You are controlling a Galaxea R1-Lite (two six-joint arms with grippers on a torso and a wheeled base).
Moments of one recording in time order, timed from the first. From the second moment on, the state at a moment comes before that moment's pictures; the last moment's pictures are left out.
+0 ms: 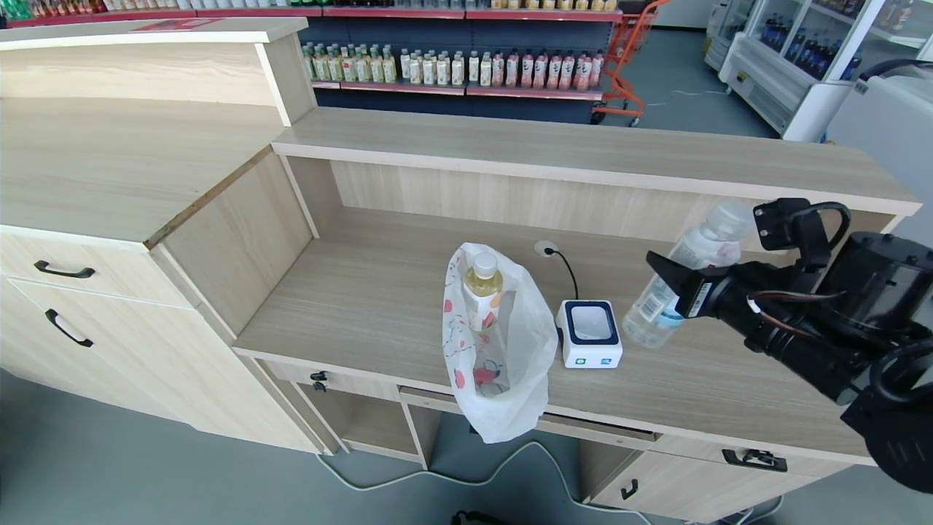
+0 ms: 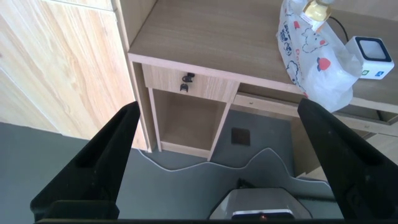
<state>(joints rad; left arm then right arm) -0.01 0.00 0.00 0.01 -0.06 -0.08 0.30 1.72 -0.55 -1.25 0.00 0.03</state>
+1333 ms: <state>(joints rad) -0.01 0.00 0.00 0.01 -0.07 -0.08 0.46 1.99 -0.60 -1.41 -0.04 -0.05</state>
